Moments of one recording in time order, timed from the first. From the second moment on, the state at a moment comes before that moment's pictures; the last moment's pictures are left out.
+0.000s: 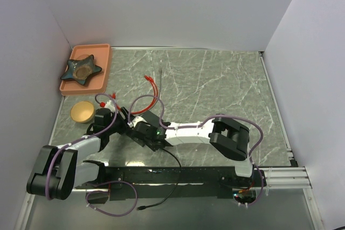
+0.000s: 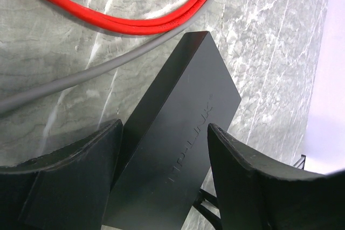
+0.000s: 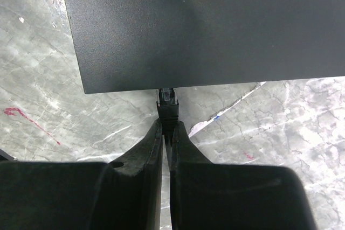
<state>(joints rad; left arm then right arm) -0.18 1.18 0.22 0.36 0.39 -0.80 1.25 1.94 1.29 -0.47 0.28 0.28</state>
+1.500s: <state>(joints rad) -0.20 1.08 0.18 0.34 0.29 -0.83 1.17 1.94 1.29 -0.41 0.10 0.30</state>
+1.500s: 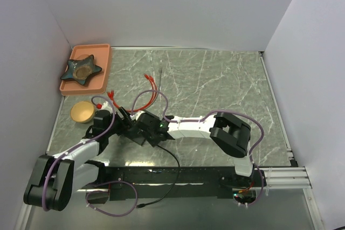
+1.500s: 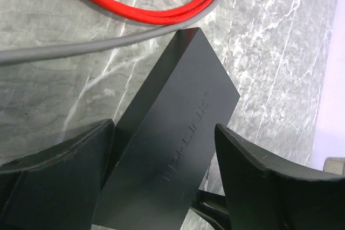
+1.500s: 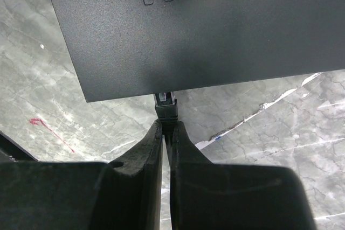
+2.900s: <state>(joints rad) -0.23 1.04 0.74 -0.38 -0.04 -0.65 0.90 1.24 0.83 -0.17 0.10 0.38</state>
